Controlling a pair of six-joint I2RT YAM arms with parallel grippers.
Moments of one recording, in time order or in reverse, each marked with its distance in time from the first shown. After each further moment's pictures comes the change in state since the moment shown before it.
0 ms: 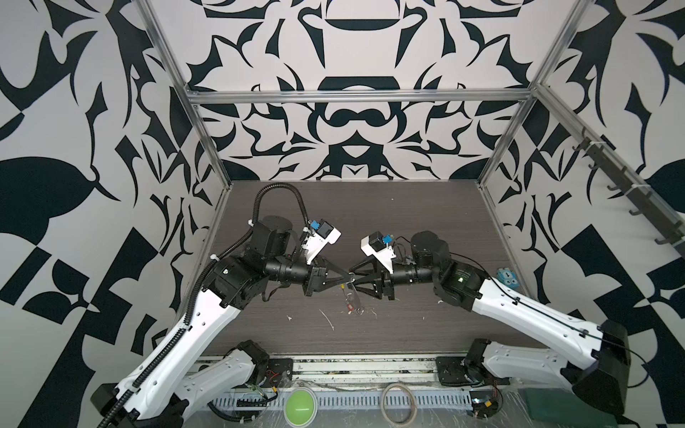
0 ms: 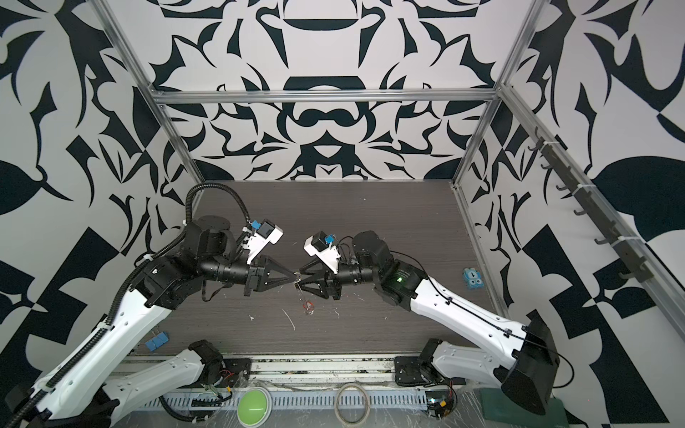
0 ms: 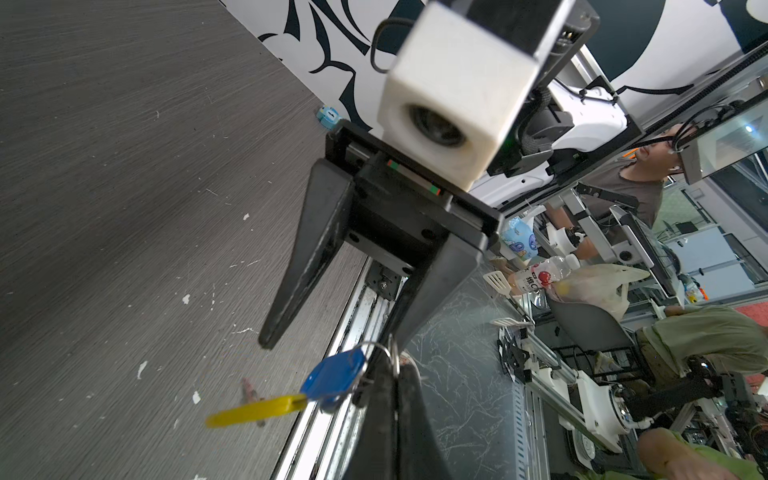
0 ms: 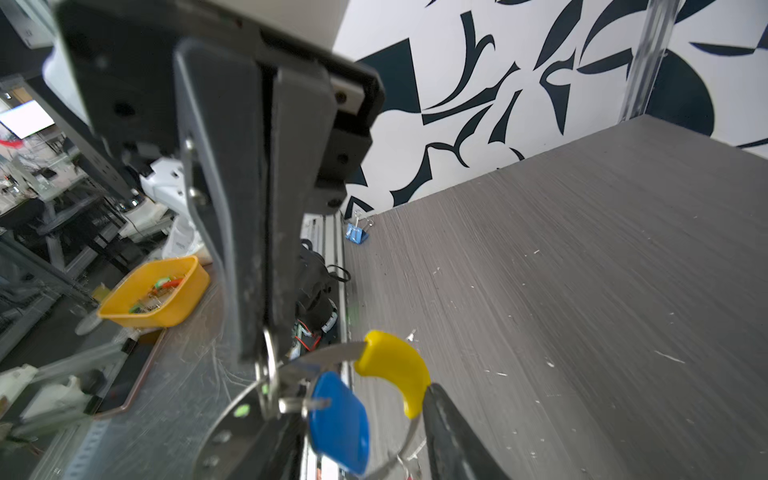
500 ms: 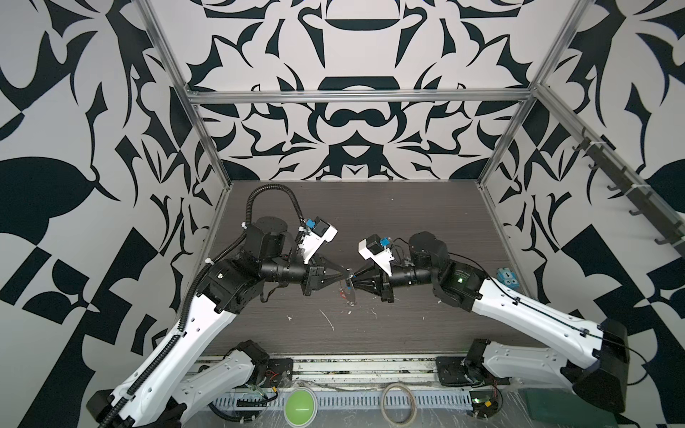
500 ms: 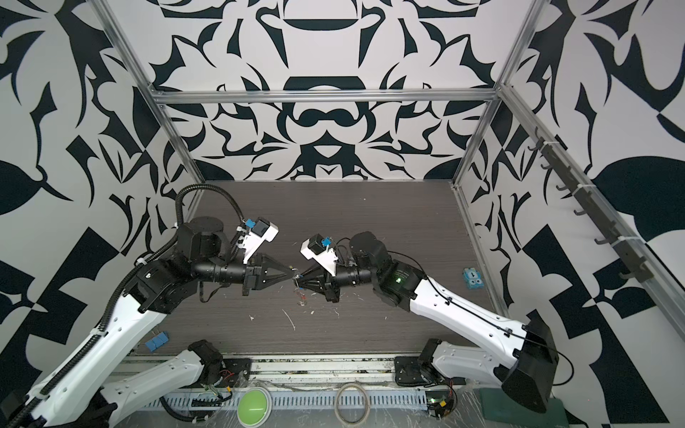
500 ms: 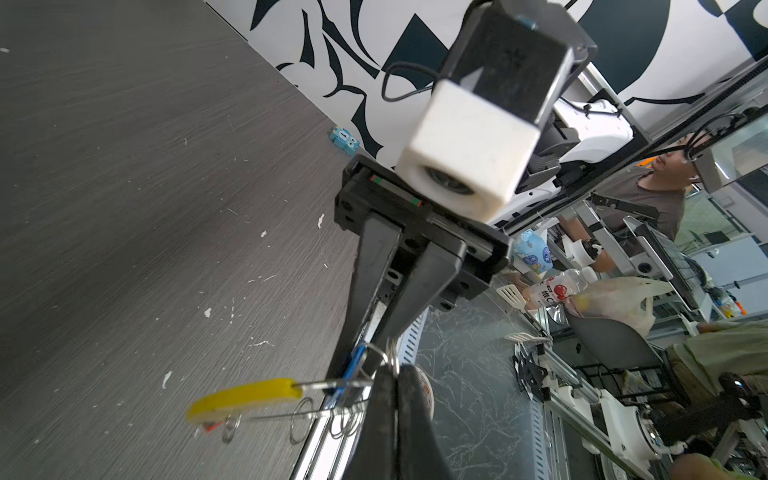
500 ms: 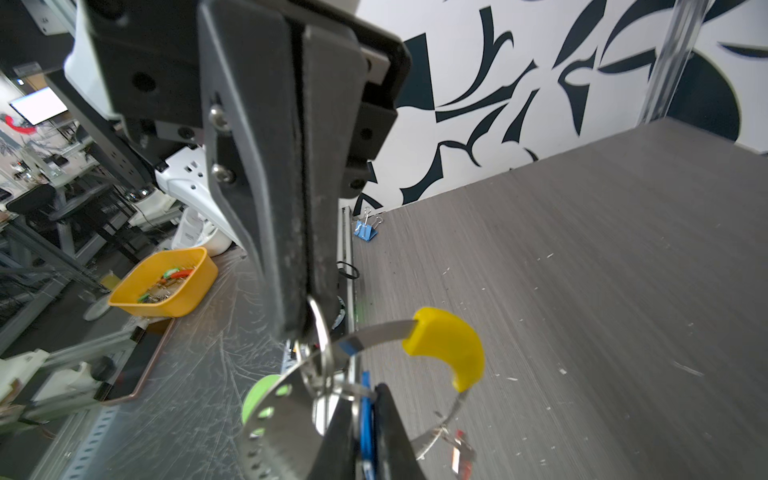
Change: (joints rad) left arm -0.001 -0.039 -0.003 0.037 -0.065 -0.018; right arm 0.021 0.003 0.009 -0.021 -0.002 -0.023
